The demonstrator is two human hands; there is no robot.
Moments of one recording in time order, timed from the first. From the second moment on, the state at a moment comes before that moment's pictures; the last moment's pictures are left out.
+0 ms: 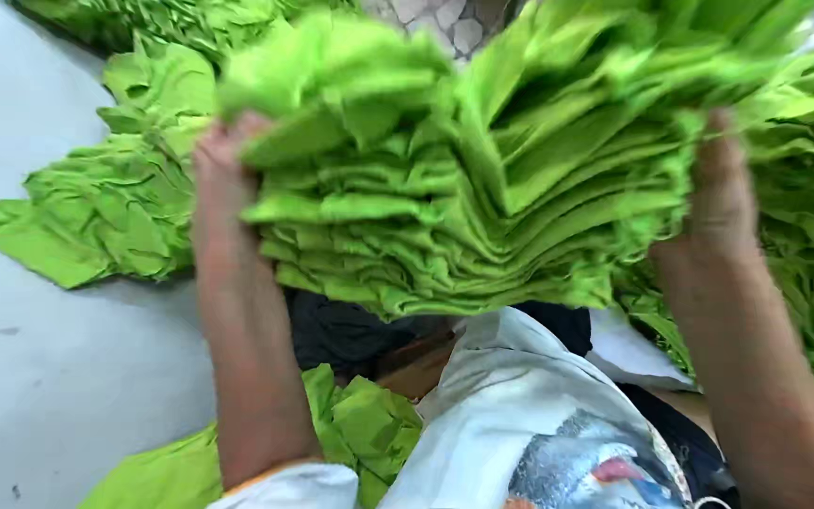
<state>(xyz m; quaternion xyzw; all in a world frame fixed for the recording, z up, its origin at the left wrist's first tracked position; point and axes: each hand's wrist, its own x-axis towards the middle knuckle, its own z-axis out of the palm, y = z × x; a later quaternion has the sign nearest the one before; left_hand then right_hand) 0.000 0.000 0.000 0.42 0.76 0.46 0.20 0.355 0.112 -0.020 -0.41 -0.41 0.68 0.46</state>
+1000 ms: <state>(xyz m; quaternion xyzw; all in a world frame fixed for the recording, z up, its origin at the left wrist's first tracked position) -0.022 -0.102 -0.259 0.14 0.87 0.36 0.31 0.304 0.115 -0.198 -0.62 -0.33 0.70 0.16</state>
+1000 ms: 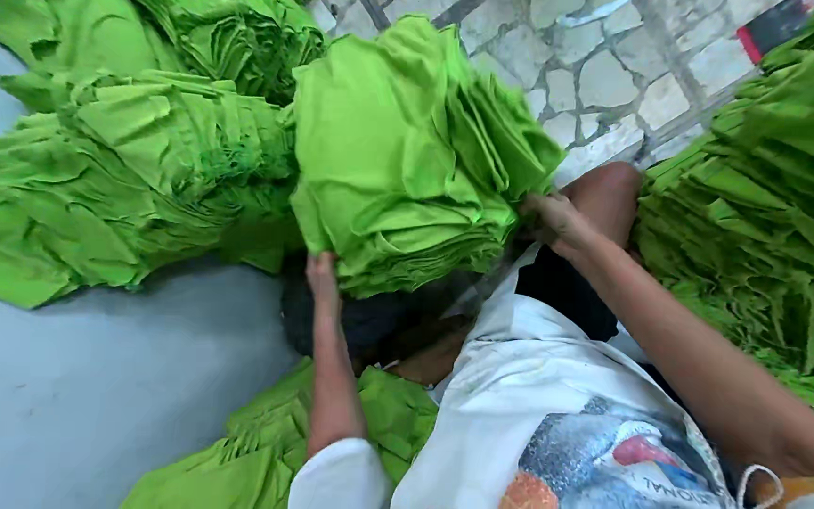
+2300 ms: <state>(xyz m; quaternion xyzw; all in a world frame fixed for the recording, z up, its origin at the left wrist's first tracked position) 0.497 0.166 -0.016 0.92 0.11 0.25 0.29 0.684 0.038 -0.004 -0.67 -0.65 0.09 0.34</state>
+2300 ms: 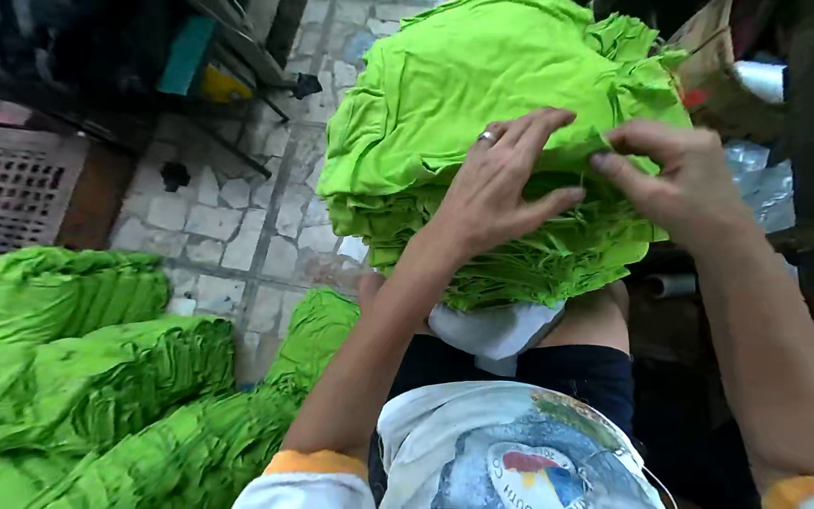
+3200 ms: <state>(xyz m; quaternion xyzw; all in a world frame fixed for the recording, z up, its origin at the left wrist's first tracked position) 0.523 0.201 0.007 0.82 0.10 0.26 0.50 0.681 0.009 -0.003 -0.67 -0.73 0.04 0.09</state>
